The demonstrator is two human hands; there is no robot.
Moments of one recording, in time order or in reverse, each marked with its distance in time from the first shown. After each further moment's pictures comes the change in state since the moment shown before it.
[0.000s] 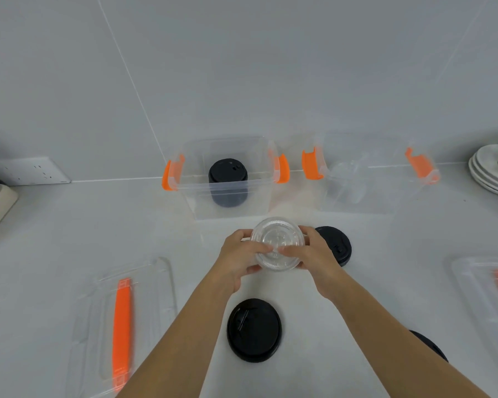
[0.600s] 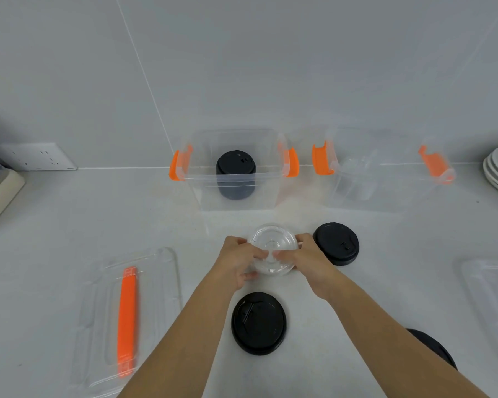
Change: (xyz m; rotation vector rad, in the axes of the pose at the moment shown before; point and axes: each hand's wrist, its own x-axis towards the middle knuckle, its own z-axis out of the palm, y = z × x) left_hand 0.007 -0.015 -0.011 -0.063 0.109 -0.196; right_hand 0.012 0.022 0.015 -0.159 -0.029 0.177
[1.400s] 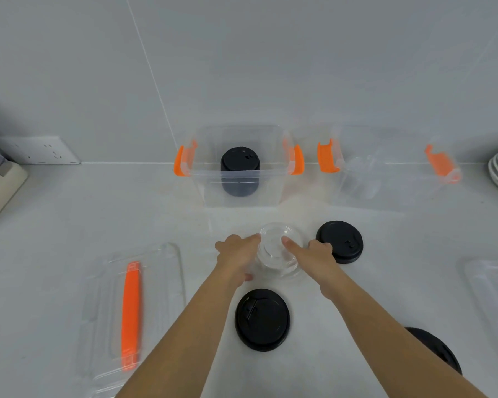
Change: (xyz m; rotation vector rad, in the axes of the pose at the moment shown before) left_hand -0.001 0.003 -0.001 0.198 0.171 -0.001; right_hand 0.001 0.002 0.000 -0.298 0.168 0.066
